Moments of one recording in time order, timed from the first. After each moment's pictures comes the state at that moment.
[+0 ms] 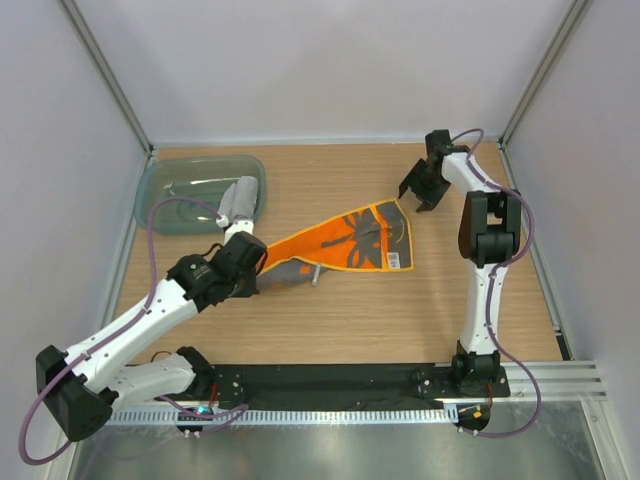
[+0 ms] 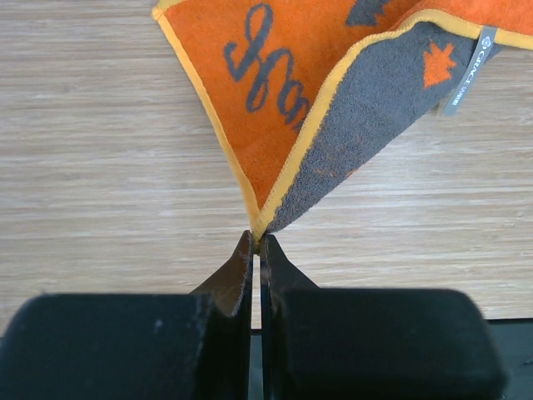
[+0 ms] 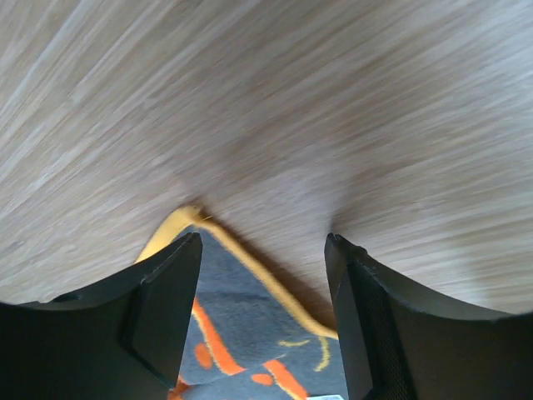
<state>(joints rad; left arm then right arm) -0.74 1.03 0.92 -0.93 -0.38 -0.63 0.06 2.29 1.89 -0.79 -0.07 0.71</state>
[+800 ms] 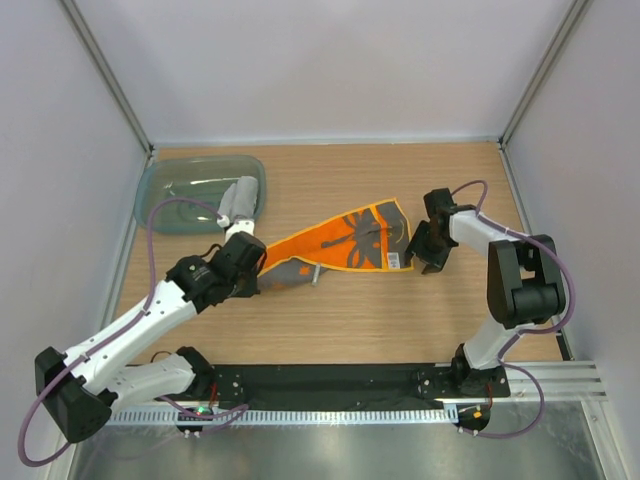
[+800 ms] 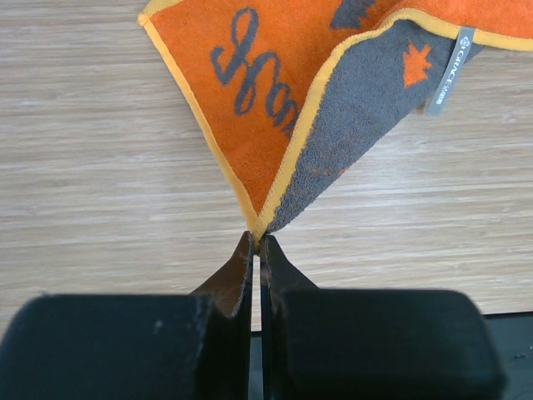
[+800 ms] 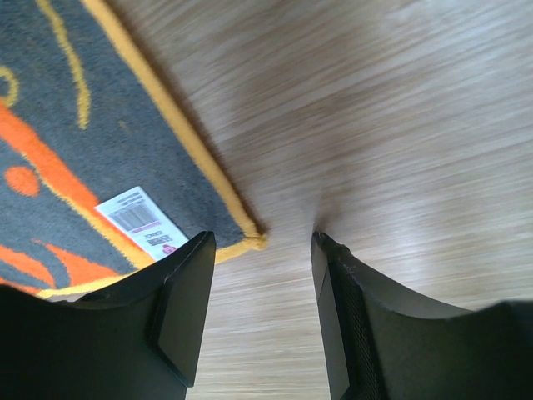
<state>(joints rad) -0.74 1.02 0.91 -0.91 -0.36 -0.62 0.13 1.69 1.00 -0.64 -0.02 0.65</state>
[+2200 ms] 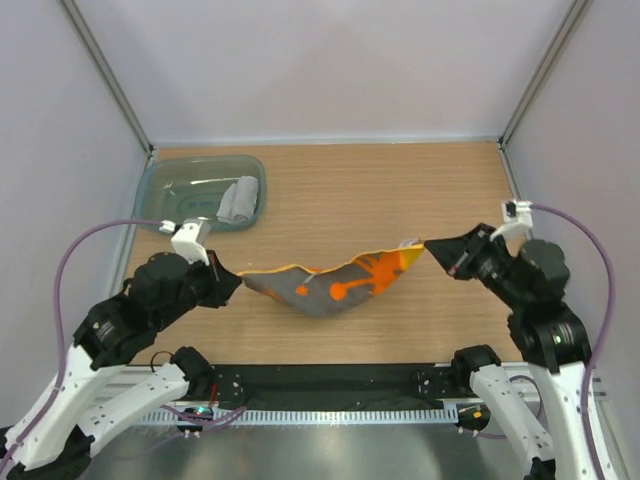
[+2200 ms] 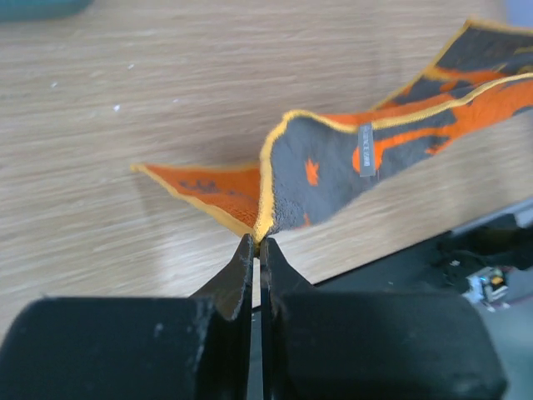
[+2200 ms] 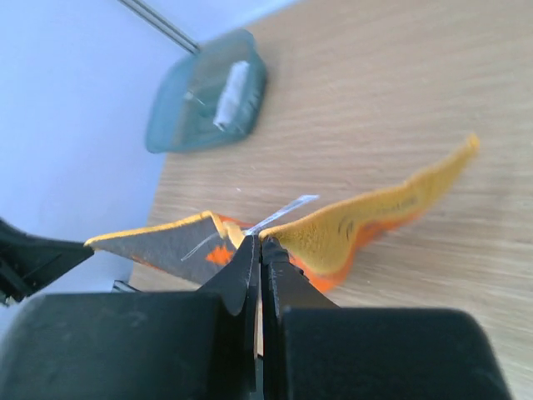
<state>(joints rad) -0.74 0.64 1.01 -0.96 -0.20 -0.57 0.19 0.63 0.96 -0.64 -0.31 0.65</state>
